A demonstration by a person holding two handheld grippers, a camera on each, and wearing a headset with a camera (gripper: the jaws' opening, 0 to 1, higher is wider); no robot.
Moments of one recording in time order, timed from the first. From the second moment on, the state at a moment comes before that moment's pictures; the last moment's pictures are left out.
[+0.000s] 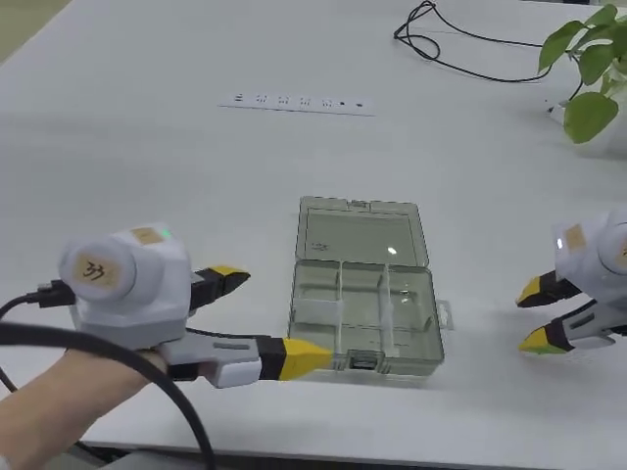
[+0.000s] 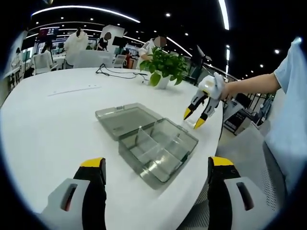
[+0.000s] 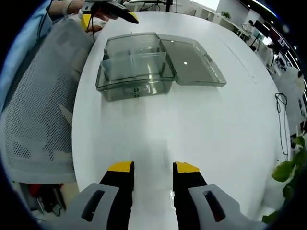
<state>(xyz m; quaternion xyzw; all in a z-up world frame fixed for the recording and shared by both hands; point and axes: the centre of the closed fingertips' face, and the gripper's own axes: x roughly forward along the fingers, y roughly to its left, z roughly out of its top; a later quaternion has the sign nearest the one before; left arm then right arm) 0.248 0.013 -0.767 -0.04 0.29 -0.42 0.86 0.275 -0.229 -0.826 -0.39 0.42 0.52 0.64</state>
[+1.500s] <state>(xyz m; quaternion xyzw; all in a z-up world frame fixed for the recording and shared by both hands) 0.264 -0.083 -0.753 -0.22 0.36 -0.45 0.79 0.262 -0.101 -0.759 -0.43 0.24 0.56 0.67</state>
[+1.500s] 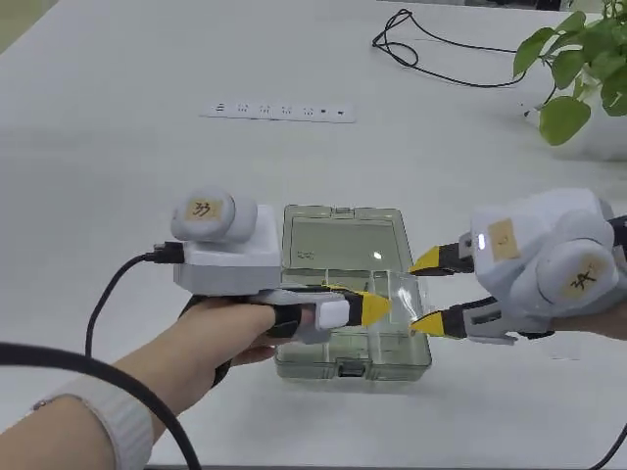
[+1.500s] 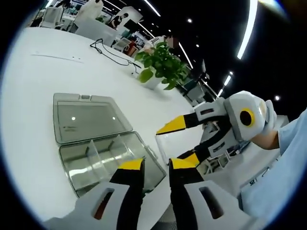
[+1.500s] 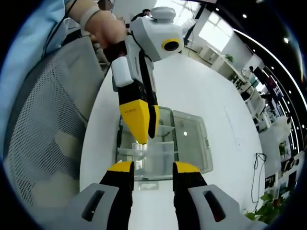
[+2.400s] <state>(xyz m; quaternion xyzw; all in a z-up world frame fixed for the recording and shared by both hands) 0.256 -0.084 -0.749 -0.30 0.37 -0.44 0.76 0.255 -0.089 -0.751 -0.49 0.17 0.57 0.64</state>
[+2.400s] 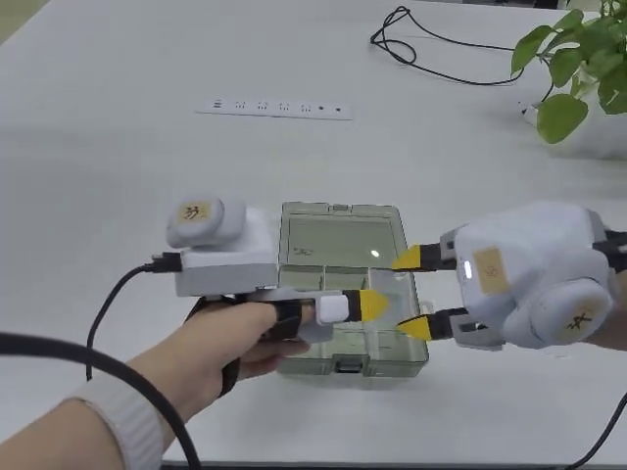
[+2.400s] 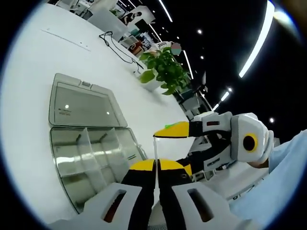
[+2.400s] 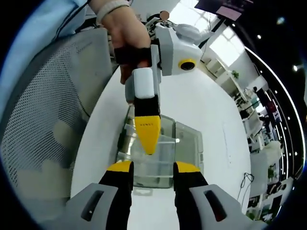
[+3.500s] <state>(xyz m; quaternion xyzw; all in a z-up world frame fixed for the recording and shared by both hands) 0.227 -0.079 -0.724 -0.06 0.23 -0.62 0.75 0.238 -0.082 -0.714 -0.30 0.29 0.65 0.64</state>
